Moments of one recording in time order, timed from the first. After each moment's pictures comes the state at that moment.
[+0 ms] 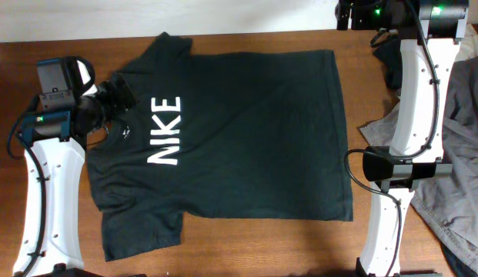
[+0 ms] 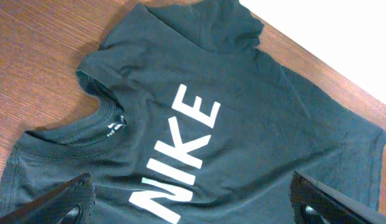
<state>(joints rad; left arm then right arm) 0.14 1.51 1.43 -0.80 0.15 -0.40 -0.02 2.37 3.06 -1.47 -0.13 0.00</state>
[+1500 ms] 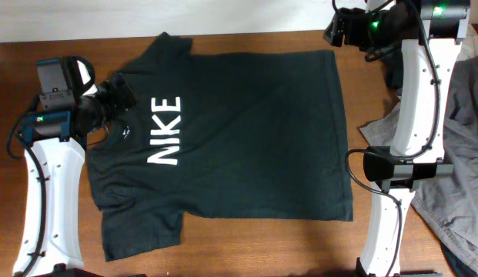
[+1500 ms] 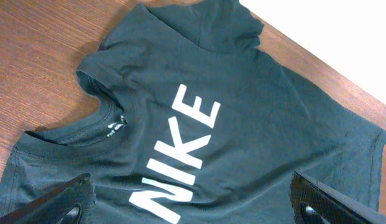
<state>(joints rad) 0.14 1.51 1.43 -0.80 0.15 -0.40 -0.02 2.37 3.06 -1.69 -0.35 0.16</state>
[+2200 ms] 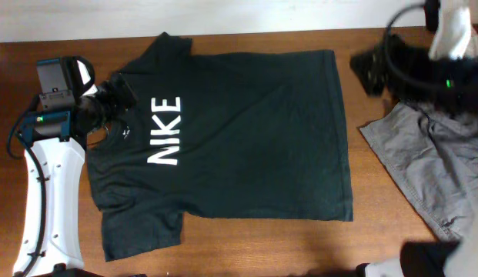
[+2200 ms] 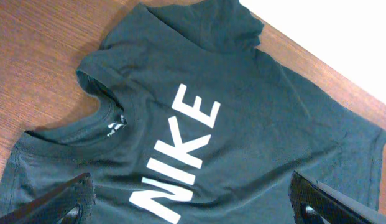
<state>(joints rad) 0.14 1.51 1.43 -0.80 0.15 -0.40 -0.02 1.61 2.54 -1.69 -0.41 0.18</state>
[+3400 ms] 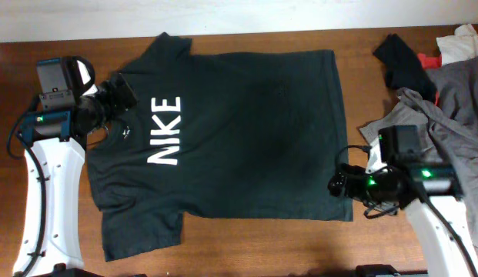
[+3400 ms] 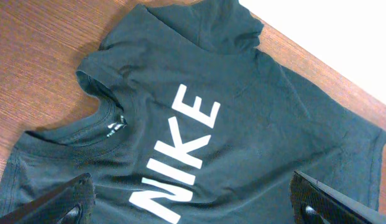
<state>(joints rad) 0.14 1.51 1.43 -0.80 0.15 -0.40 -0.02 1.14 0.97 -1.21 -0.19 0.34</state>
